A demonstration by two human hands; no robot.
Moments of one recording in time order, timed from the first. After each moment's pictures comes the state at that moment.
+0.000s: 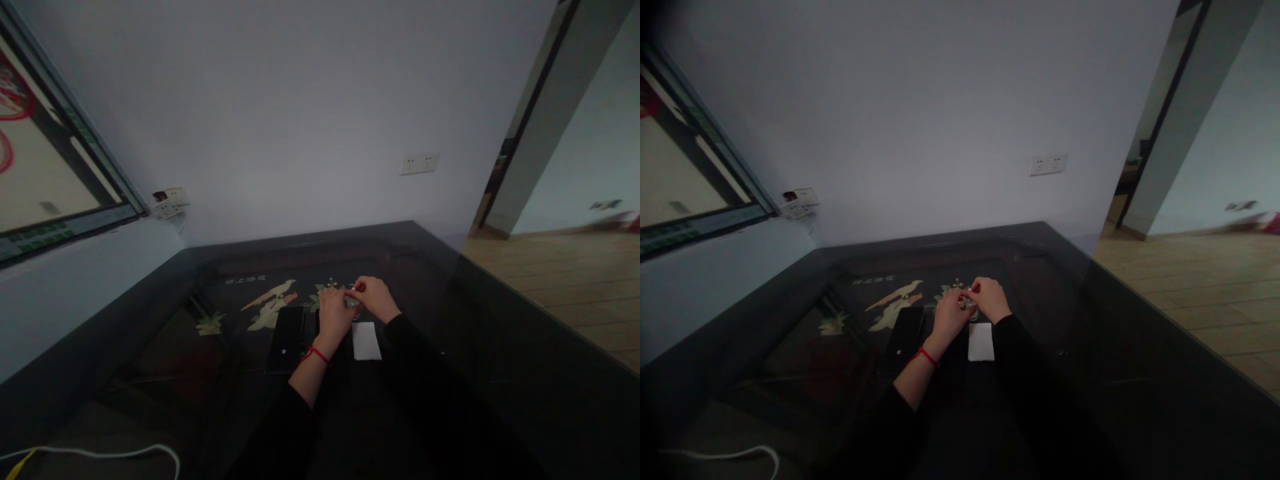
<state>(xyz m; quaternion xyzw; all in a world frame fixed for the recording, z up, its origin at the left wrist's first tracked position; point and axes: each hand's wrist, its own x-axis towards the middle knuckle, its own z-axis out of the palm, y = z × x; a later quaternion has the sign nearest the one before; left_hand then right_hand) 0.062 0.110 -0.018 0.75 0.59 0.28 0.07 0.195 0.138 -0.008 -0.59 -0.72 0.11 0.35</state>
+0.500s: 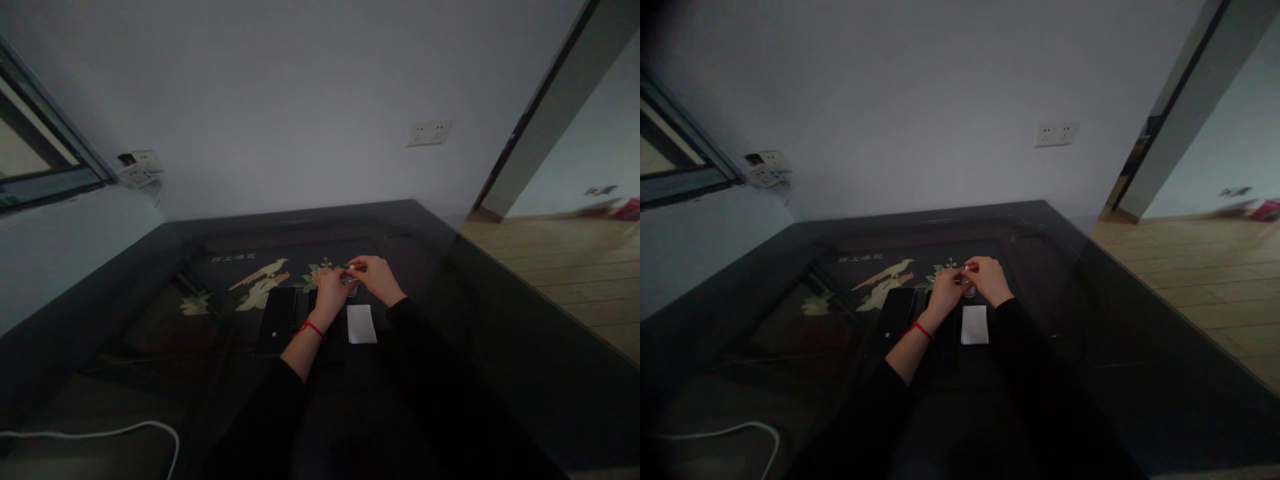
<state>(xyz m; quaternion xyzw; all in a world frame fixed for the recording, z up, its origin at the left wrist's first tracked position) 0.067 0.138 -0.033 0.75 0.55 0.33 0.18 0.204 0.145 -0.007 -0.57 -0.71 0.18 0.37</state>
